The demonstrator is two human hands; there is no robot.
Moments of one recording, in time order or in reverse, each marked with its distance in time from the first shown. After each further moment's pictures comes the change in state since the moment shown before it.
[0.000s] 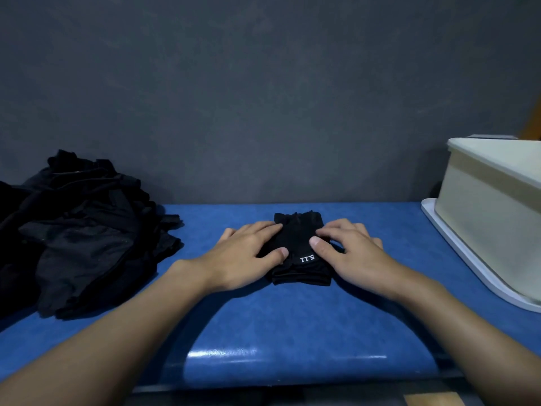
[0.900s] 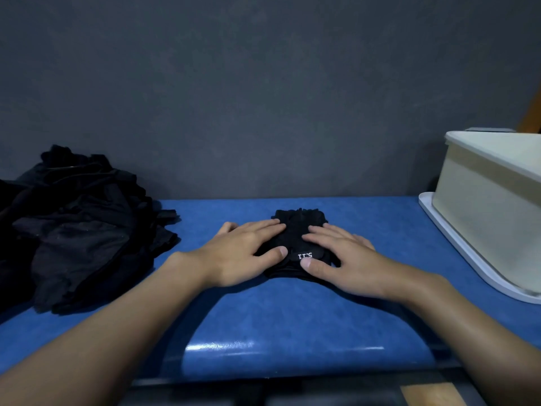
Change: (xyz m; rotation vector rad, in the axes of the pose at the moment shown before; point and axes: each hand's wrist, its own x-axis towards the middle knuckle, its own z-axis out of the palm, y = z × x) left_hand -0.001 -0.003 -0.002 0.069 -0.089 0.056; right_hand -0.009 0.006 -0.001 -0.092 -0.208 -0.131
